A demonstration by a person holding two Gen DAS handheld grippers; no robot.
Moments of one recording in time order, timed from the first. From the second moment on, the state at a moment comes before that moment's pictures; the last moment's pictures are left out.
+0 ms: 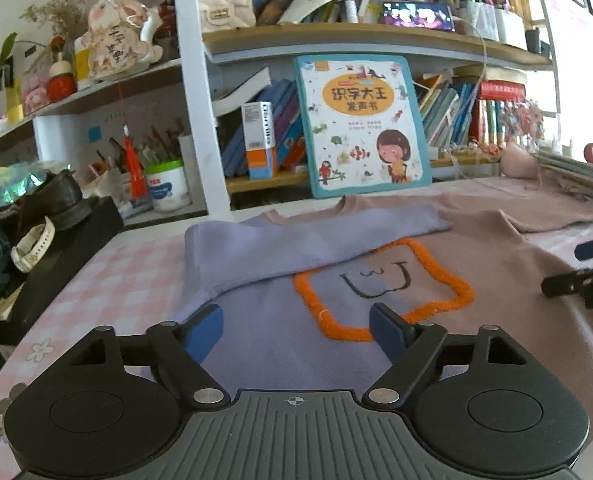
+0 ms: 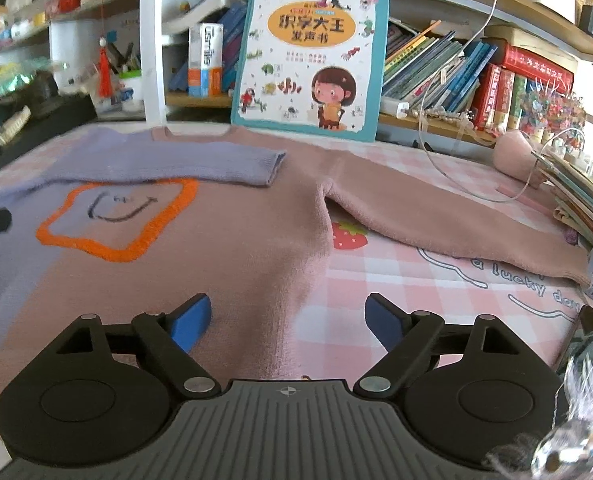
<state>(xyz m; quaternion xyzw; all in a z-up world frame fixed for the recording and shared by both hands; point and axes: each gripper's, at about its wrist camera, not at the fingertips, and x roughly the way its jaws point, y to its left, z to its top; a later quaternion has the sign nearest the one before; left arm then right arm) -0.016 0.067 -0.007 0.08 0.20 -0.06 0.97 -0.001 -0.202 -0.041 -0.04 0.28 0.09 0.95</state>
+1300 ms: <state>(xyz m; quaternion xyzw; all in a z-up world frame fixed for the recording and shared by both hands) -0.017 0.058 -0.008 0.11 0.20 -0.07 0.97 0.097 -0.426 -0.019 0.12 0.41 -0.12 0.90</state>
